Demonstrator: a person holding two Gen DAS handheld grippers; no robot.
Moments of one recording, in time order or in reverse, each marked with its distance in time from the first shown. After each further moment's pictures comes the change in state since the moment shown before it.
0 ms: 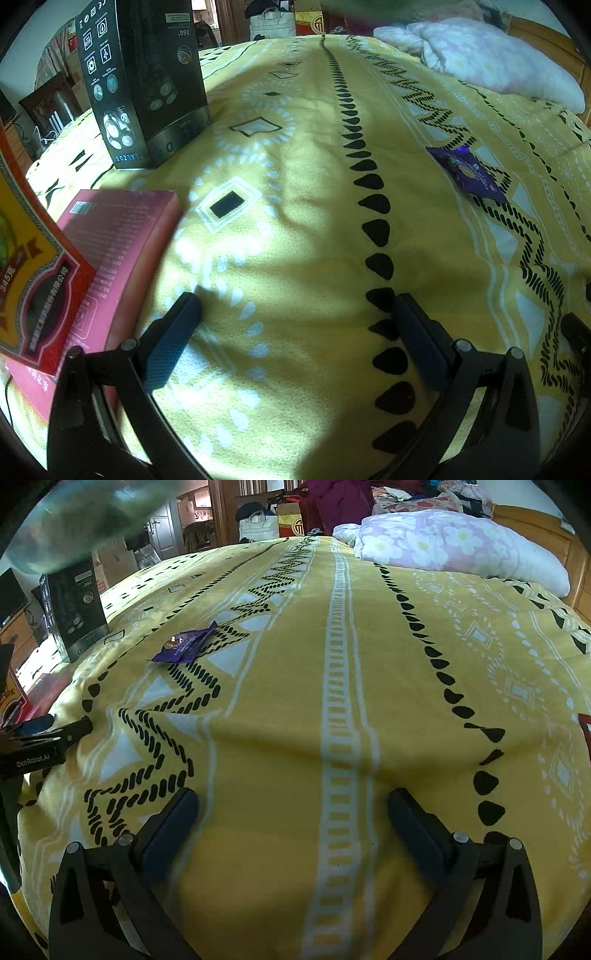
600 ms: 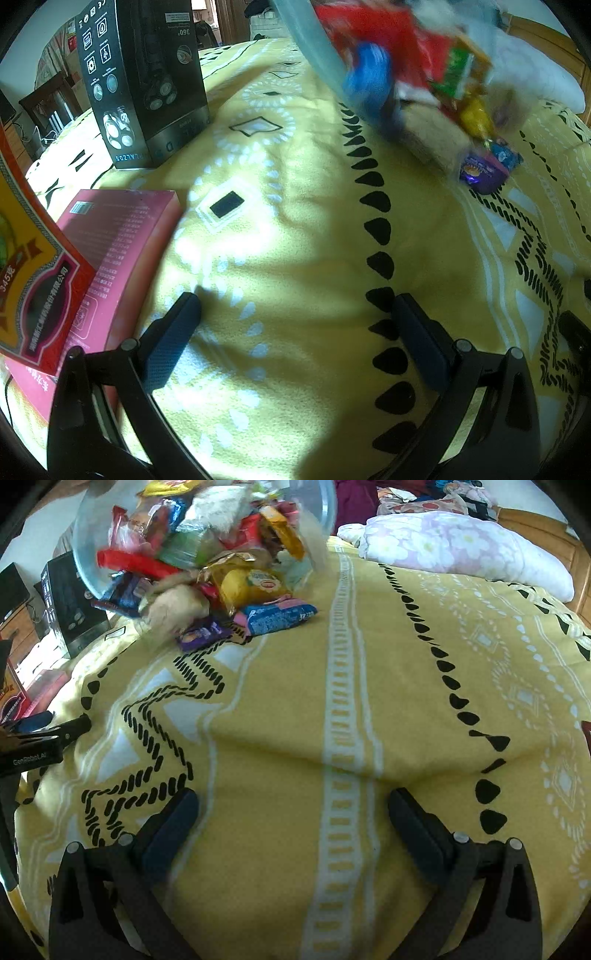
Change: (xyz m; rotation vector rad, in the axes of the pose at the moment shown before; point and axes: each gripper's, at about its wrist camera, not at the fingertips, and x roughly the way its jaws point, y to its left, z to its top) left arm 0.000 0.000 -0.001 0.001 0.000 0.000; right arm 0.004 0.004 0.003 -0.016 0.004 0.001
